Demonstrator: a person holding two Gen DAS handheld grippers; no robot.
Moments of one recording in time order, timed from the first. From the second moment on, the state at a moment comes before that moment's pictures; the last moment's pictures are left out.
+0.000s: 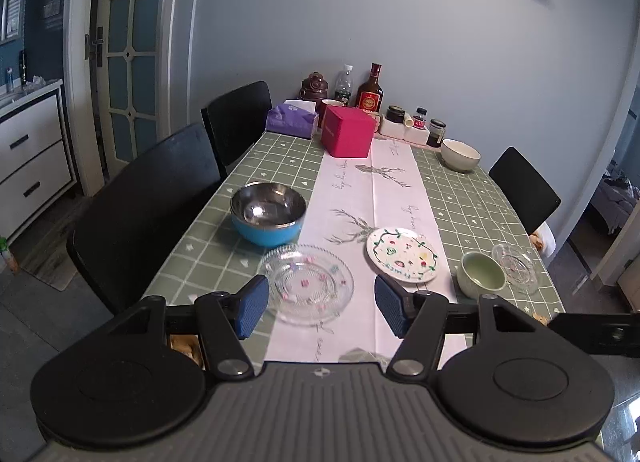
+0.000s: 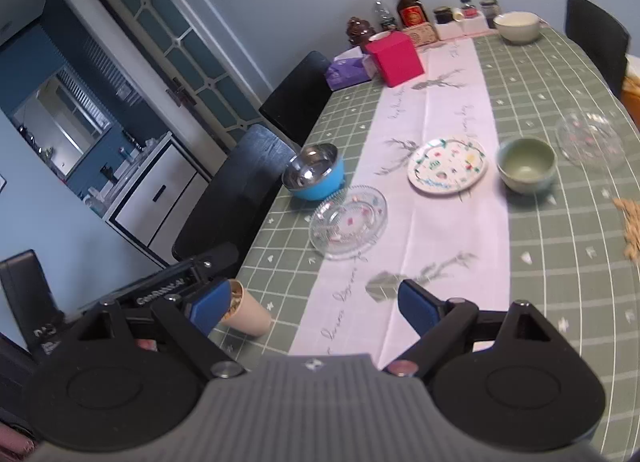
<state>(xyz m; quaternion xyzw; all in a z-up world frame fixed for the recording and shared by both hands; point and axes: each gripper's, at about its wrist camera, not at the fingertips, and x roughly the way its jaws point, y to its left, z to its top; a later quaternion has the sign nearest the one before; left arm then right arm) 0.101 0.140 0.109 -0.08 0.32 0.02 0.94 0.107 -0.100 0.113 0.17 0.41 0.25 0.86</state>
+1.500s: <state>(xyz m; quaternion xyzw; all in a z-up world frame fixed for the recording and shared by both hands) 0.369 0.254 -0.050 -0.05 0.42 0.15 0.89 0.424 0.108 -0.067 0.14 0.45 0.14 0.87</state>
